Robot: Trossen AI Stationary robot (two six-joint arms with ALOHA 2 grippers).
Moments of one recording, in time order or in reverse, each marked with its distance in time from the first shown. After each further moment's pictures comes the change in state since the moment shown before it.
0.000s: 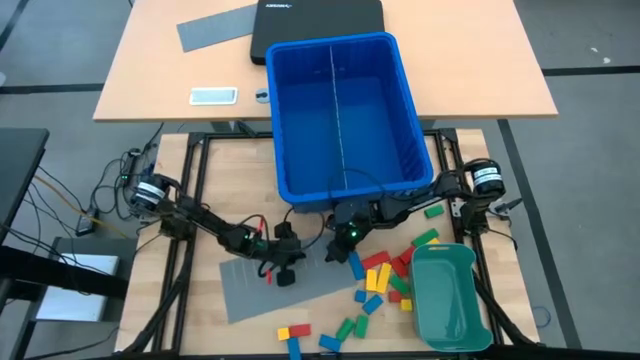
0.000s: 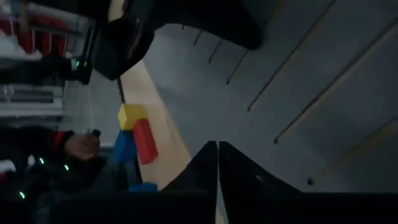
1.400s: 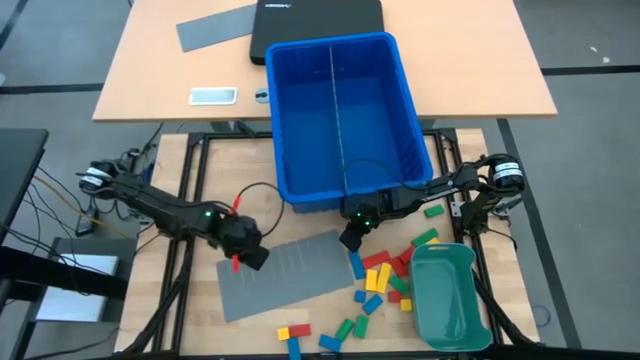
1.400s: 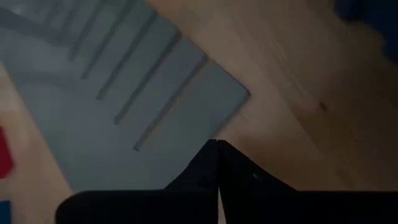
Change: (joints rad) left arm -0.022 -0.551 0.138 -1.075 0.364 -1.083; right arm -0.058 -0.159 -0.051 -0.397 0.336 -0.291
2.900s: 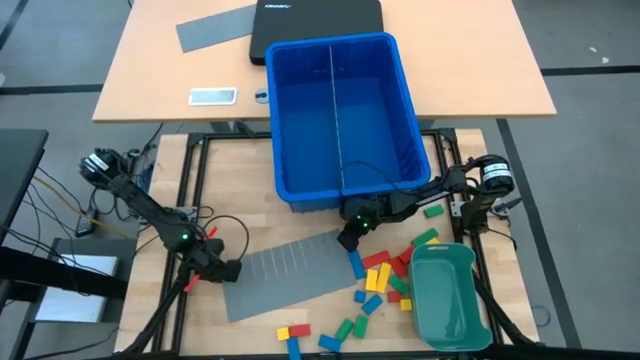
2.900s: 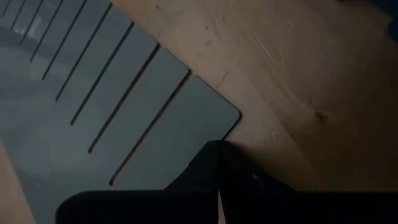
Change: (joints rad) left arm -0.350 -0.122 -0.419 0.317 -0.035 -0.672; right arm 0.015 0.138 -0.076 0.239 0.014 0.034
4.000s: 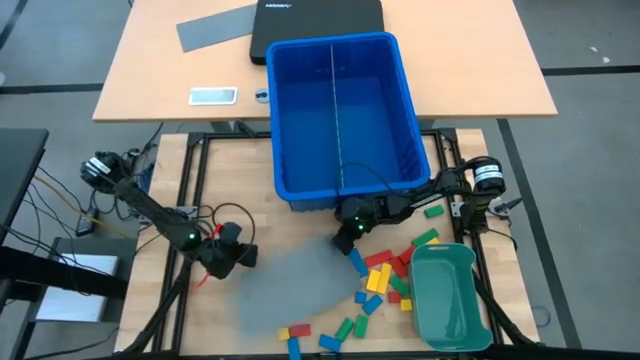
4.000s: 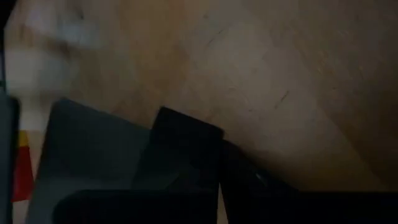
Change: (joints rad) left arm 0.046 0.030 -0.009 0.263 -0.584 0.255; right arm -0.002 0.010 0.003 0.161 -0.096 0.035
